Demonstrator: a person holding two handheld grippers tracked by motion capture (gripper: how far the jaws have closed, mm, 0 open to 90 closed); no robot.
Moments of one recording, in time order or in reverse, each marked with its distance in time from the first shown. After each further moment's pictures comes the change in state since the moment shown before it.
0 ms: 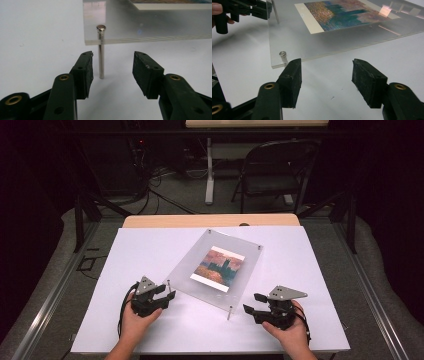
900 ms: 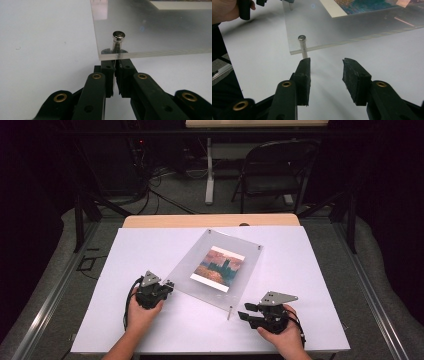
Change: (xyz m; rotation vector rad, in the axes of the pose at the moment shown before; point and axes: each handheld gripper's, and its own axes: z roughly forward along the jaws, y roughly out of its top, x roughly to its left) left arm 0.009 0.007 0.019 0.042 -0.010 -0.032; right arm 0.013 -0.010 0.013 0.067 0.085 -0.005
